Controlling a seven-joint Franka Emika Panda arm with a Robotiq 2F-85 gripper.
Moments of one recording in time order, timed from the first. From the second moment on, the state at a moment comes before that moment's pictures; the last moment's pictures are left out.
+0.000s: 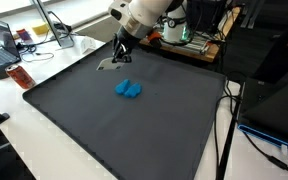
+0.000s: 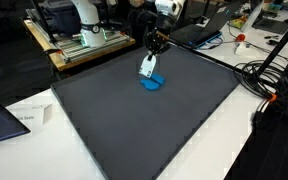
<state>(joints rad) 0.22 0.27 -0.02 -2.14 -0.90 2.24 1.29</state>
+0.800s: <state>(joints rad) 0.16 0.24 -0.02 -2.25 -1.00 2.54 1.33</state>
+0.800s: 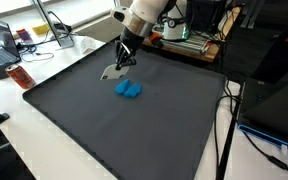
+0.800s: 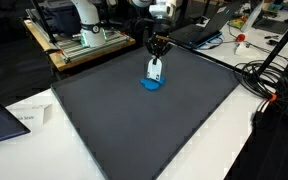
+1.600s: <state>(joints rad) 0.16 0.20 -0.04 -2.33 -1.41 2.72 1.70</state>
